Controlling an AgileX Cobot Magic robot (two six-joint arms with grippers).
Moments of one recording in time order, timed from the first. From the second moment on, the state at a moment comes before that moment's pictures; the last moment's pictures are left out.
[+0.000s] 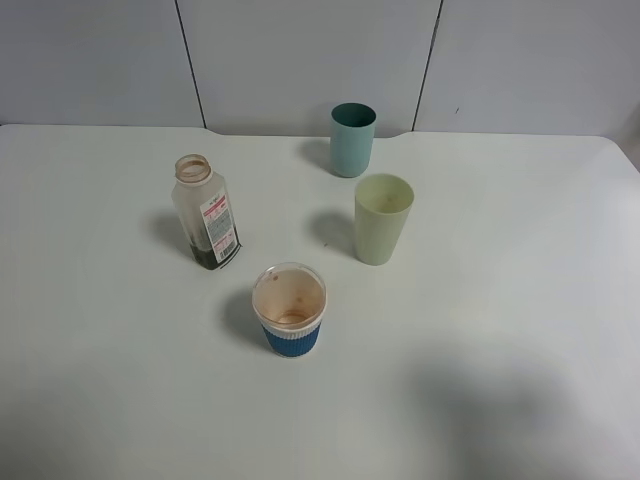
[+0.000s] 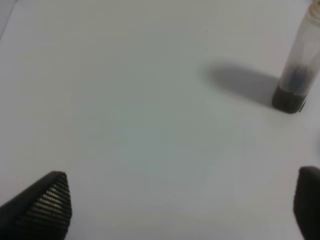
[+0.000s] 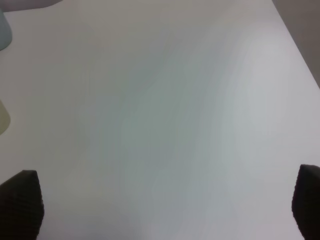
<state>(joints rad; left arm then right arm) -0.04 -0.01 -0.51 0.02 1.05 0.01 -0.01 0.00 -0.50 -0.07 1.07 0.08</state>
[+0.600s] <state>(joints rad) -0.04 -0.01 -0.52 0.02 1.03 -0.05 -0.01 0.00 -0.50 -0.07 1.07 0.08</state>
